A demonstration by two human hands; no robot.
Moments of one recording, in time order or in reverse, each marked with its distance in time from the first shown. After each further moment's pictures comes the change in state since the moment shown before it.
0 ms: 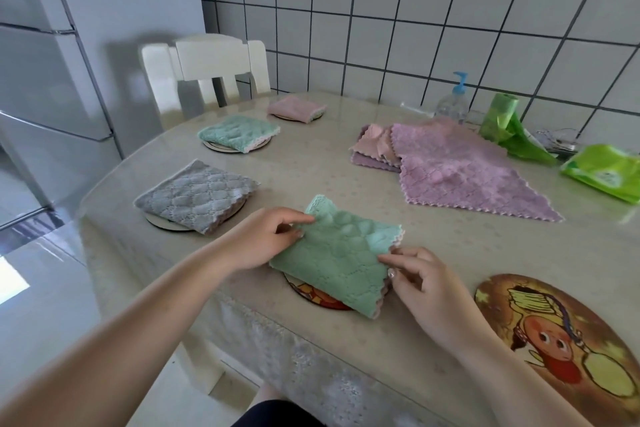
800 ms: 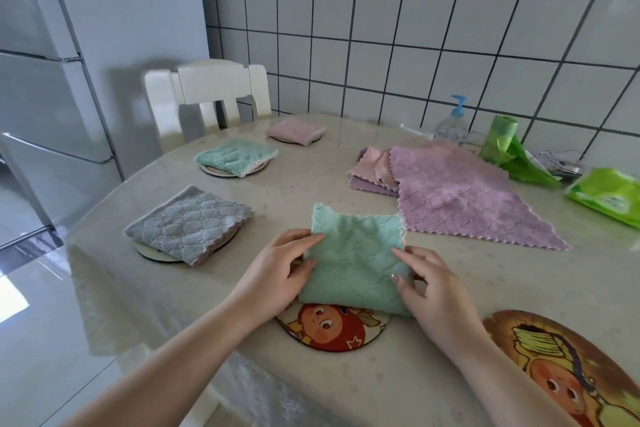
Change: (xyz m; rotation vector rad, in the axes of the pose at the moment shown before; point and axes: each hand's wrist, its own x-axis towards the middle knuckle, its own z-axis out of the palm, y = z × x) left_hand 0.009 0.007 0.038 0.029 0.297 0.130; right_hand 0.038 0.023 -0.012 -0.063 0.086 -0.061
